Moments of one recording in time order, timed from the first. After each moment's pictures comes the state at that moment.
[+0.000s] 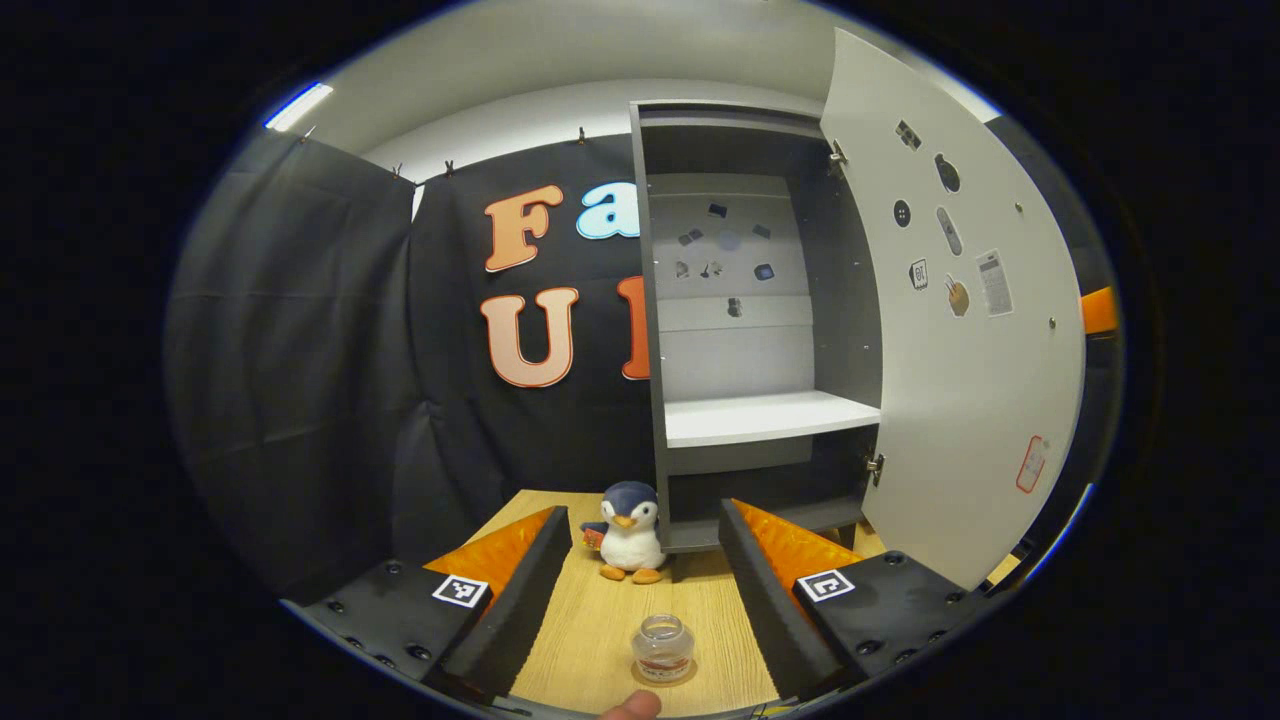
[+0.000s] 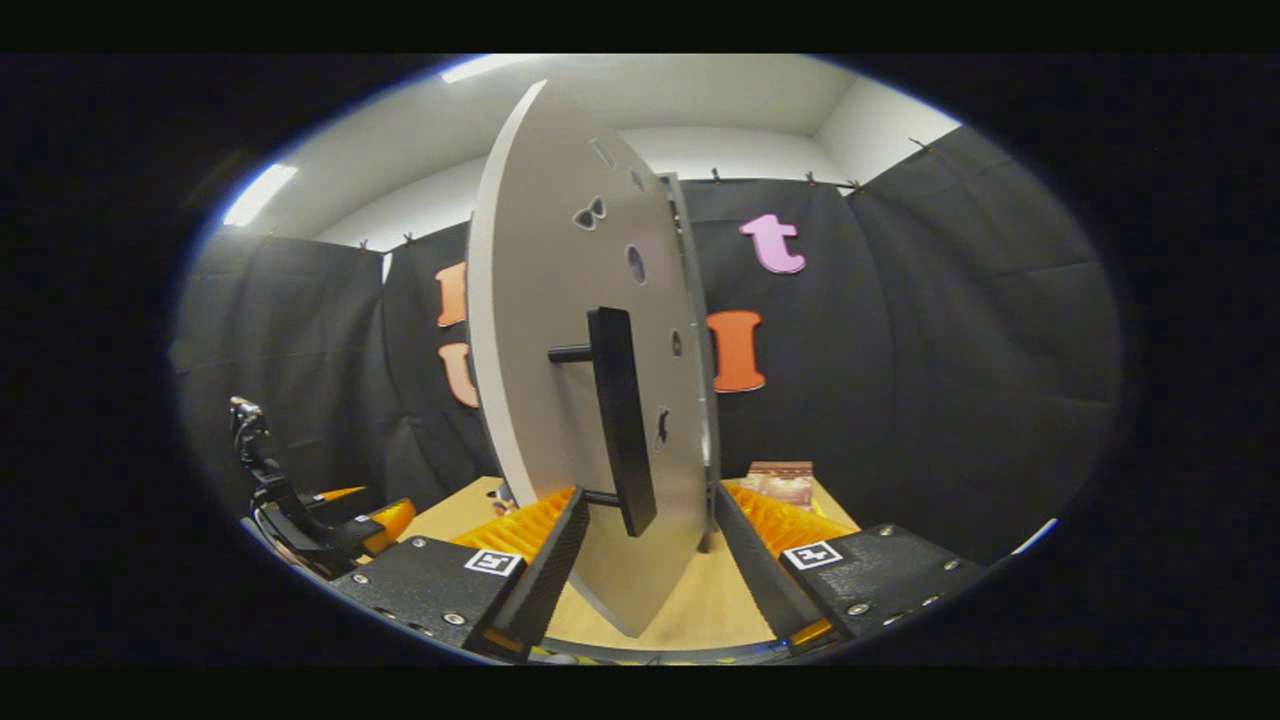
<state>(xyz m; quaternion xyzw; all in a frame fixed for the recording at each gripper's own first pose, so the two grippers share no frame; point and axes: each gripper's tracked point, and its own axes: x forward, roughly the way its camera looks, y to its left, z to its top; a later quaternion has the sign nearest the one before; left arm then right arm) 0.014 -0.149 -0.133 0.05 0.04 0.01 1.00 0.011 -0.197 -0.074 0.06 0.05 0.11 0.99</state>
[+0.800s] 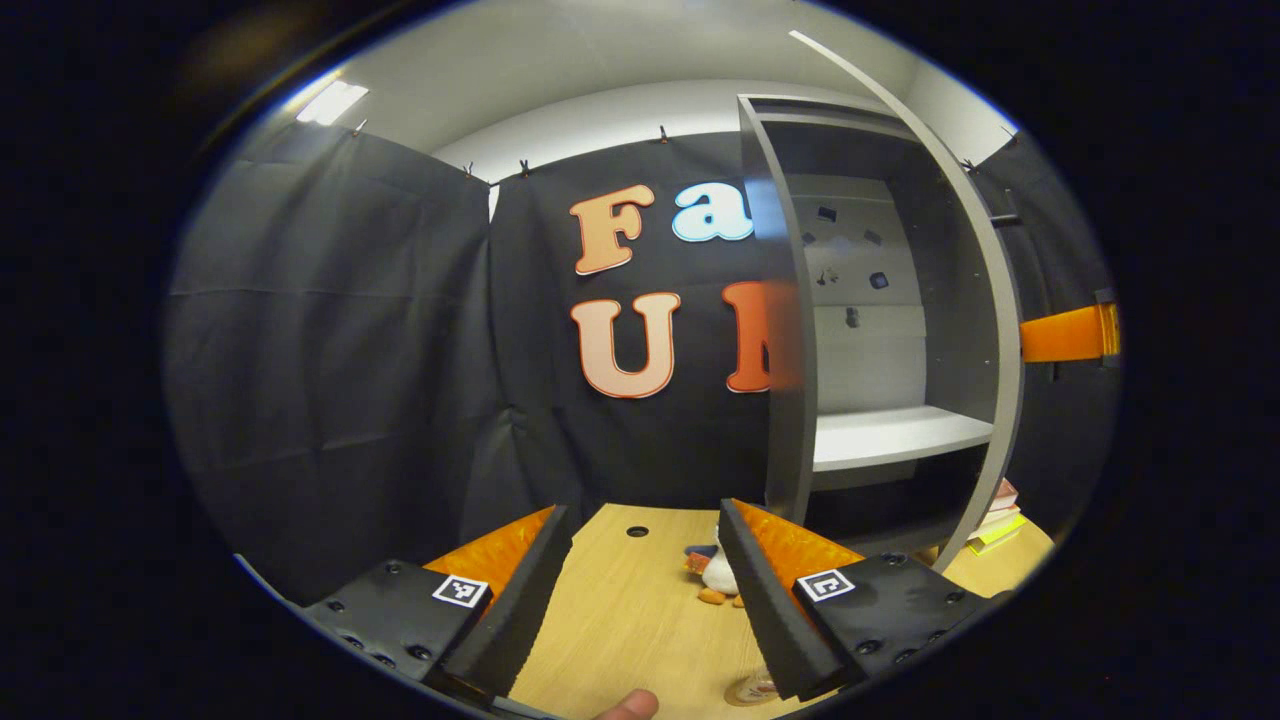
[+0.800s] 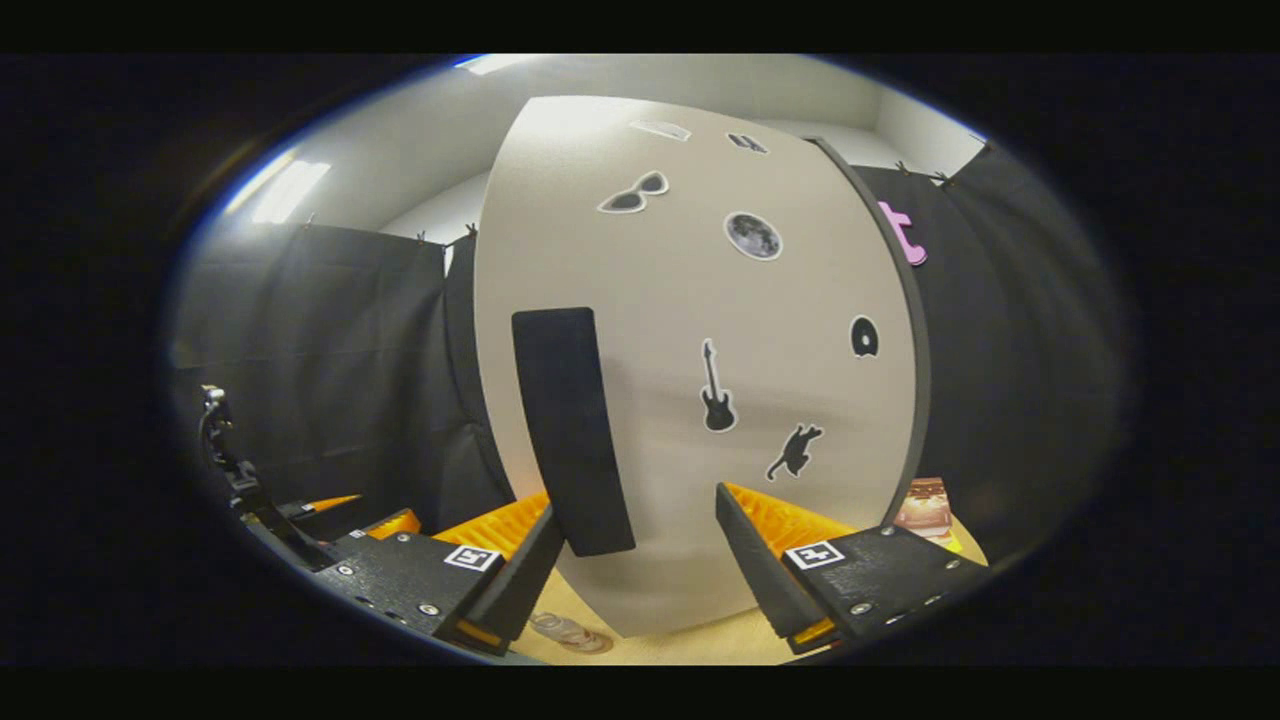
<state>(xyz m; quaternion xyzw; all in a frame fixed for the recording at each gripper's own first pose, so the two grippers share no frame) 0.061 -0.013 -0.109 0.04 0.01 0.12 0.99 0.080 -0.084 -0.085 0.05 0.04 0.19 0.98</state>
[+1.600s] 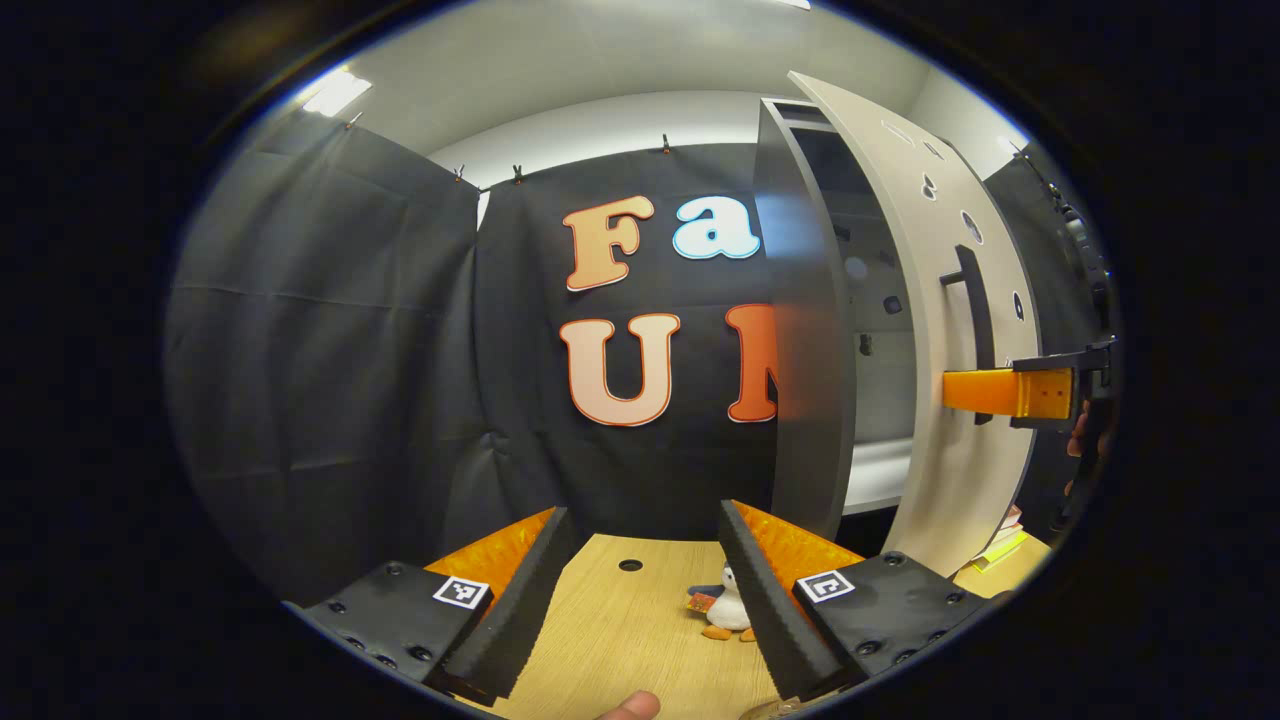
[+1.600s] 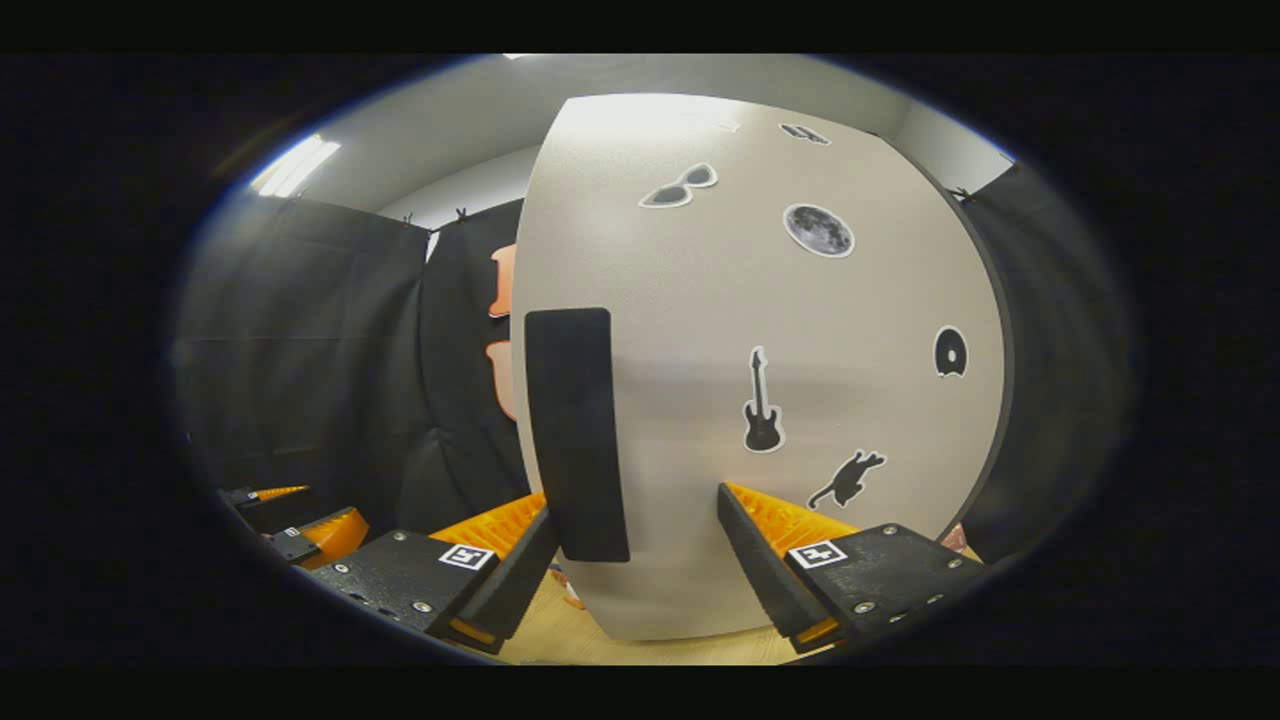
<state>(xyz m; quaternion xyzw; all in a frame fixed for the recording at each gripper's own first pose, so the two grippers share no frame) 0.133 0.013 -0.097 0.03 -0.01 0.08 1.00 0.112 -0.059 -0.079 0.03 0.02 0.14 0.99</state>
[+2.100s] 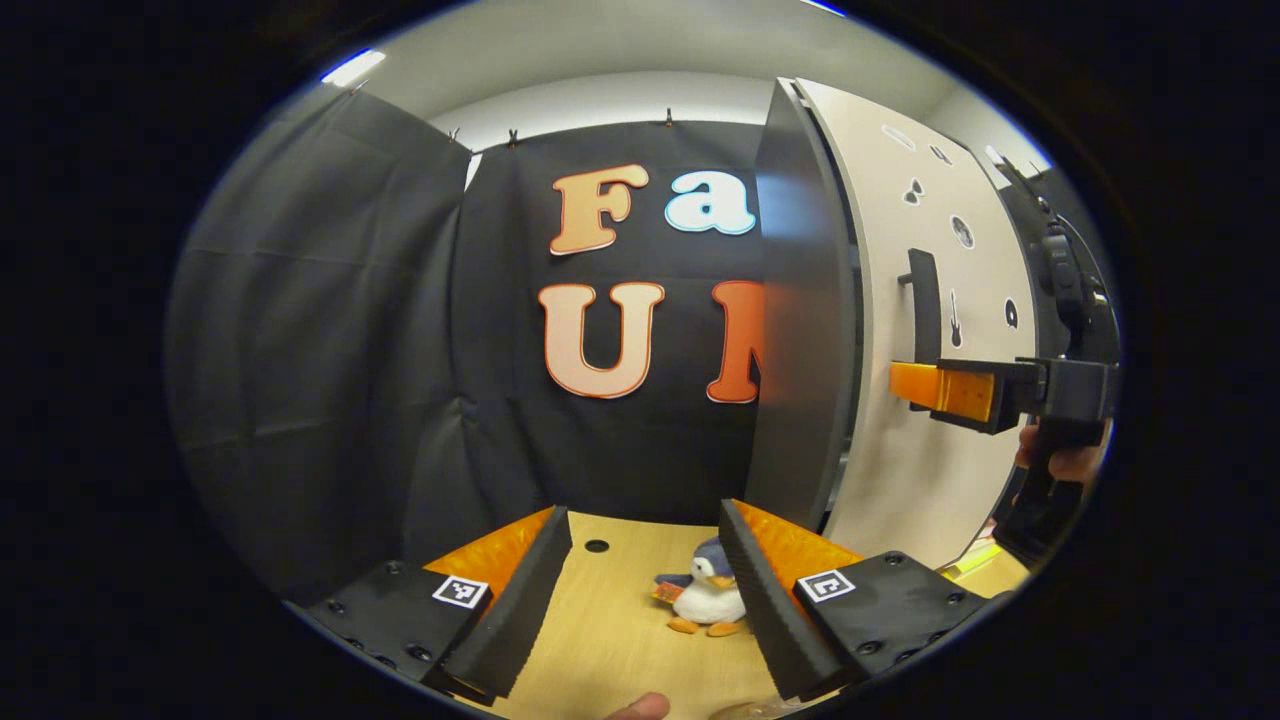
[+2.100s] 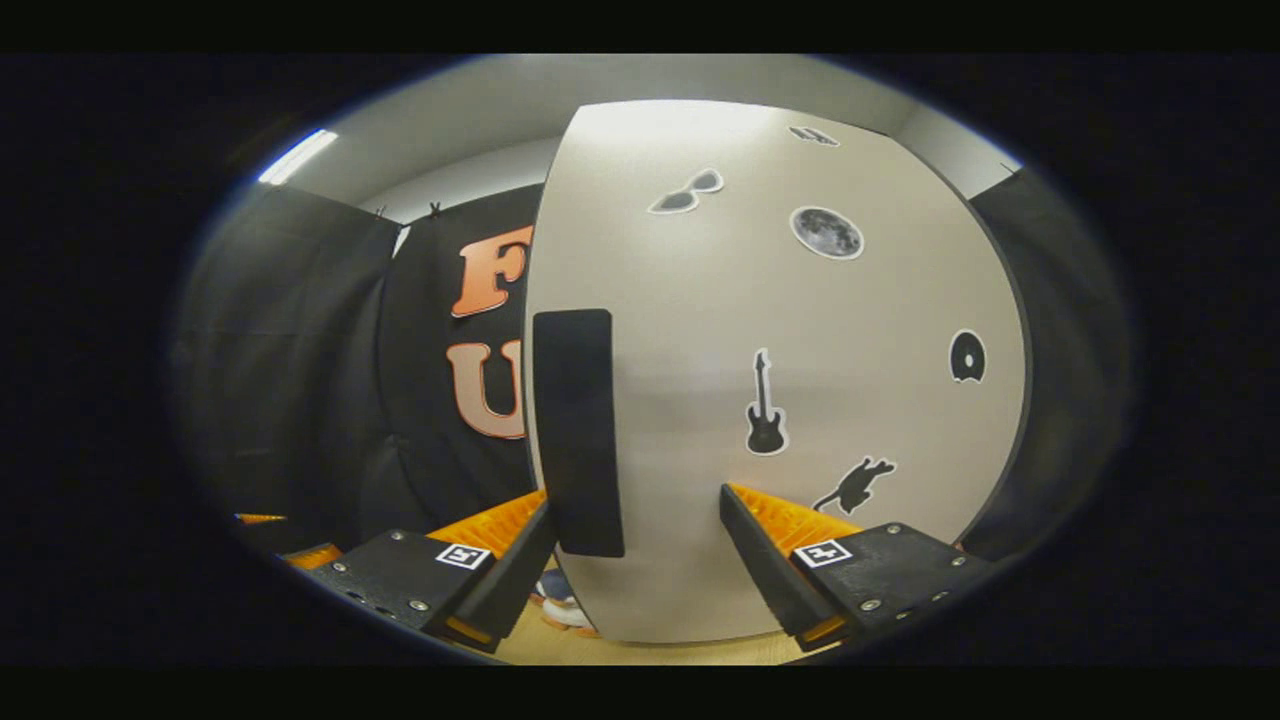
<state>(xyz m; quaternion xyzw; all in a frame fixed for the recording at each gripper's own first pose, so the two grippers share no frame) 0.164 0.001 -0.122 -0.04 0.05 0.05 1.00 0.129 -0.059 -0.084 0.01 0.00 0.09 1.00</state>
